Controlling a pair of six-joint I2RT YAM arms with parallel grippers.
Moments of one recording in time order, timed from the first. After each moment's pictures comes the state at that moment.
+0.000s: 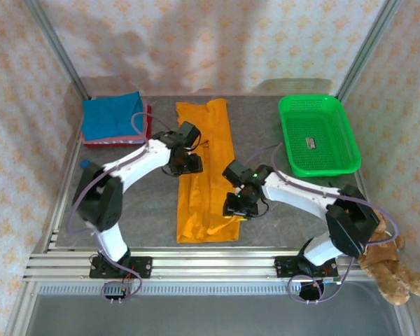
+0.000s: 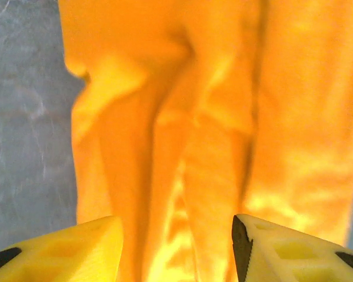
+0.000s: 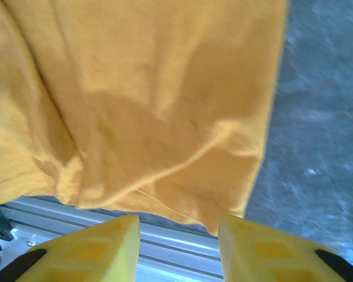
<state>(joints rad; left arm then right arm) -0.51 1.72 1.32 -0.84 0.06 -0.68 0.82 1.48 0.96 -0.89 -0.31 0.90</state>
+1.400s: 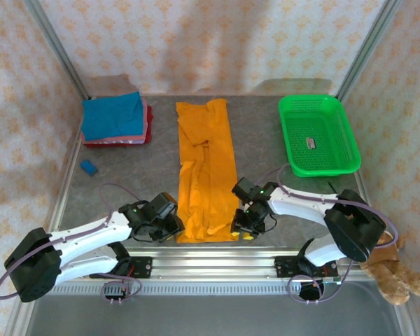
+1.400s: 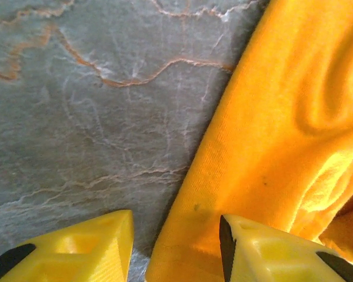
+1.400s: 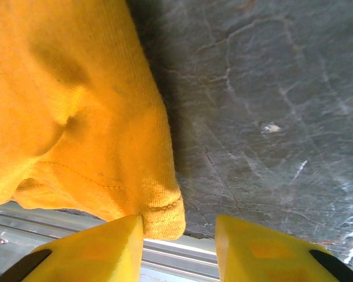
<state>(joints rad) -0.77 1.04 0.42 -0.57 0.16 -1.32 0.82 1.44 0.71 -0.72 -0.44 1.02</state>
